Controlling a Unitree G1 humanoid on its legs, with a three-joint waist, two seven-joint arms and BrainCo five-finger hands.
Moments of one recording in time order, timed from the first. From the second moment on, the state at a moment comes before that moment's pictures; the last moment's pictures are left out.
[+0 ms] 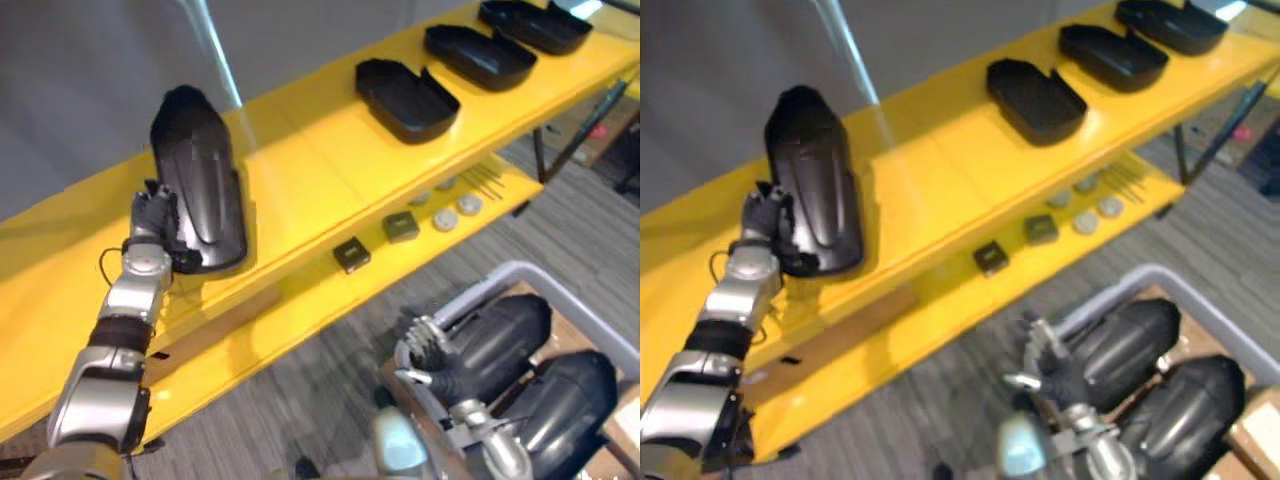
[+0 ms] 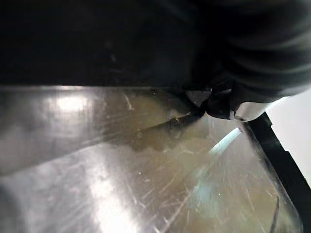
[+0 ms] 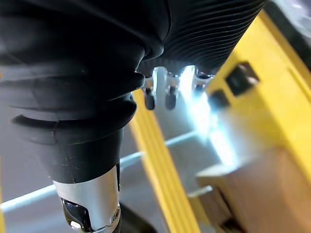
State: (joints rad) left arm -0.72 0.60 -0.10 0.68 -0.27 0.14 0.37; right arm 0.43 -0.25 0.21 -0.15 0.36 -0.28 0.26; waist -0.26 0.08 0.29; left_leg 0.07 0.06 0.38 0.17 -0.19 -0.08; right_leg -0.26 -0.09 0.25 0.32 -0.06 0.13
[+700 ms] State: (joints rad) left arm -0.79 0.57 -0.01 0.69 -0.43 0.31 0.70; right arm 0.41 -0.35 0.43 -0.31 0.38 -0.25 0.12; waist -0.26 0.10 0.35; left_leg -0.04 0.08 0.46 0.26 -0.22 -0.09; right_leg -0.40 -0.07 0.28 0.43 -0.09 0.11
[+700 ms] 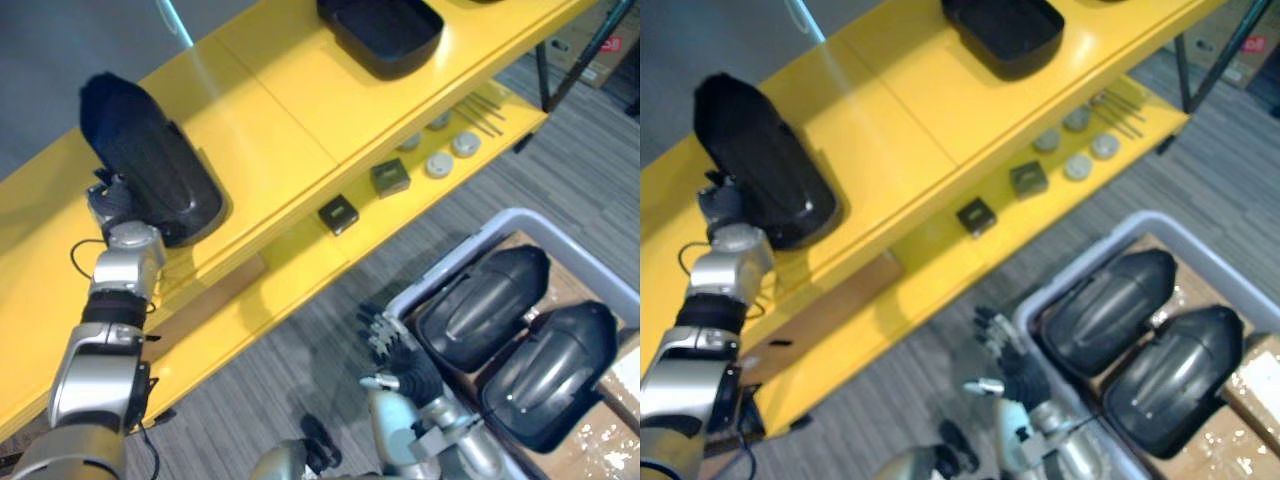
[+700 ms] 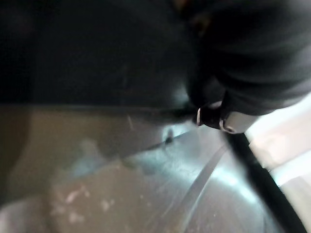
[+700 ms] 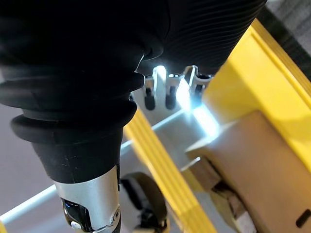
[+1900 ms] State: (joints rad) left arm -0.89 0.74 0.14 0.69 -0.37 -0.09 1.00; right arm 0.31 -0.29 0.23 -0.17 0.26 -0.42 -0.06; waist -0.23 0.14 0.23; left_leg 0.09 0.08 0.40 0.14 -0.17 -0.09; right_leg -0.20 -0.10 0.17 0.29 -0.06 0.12
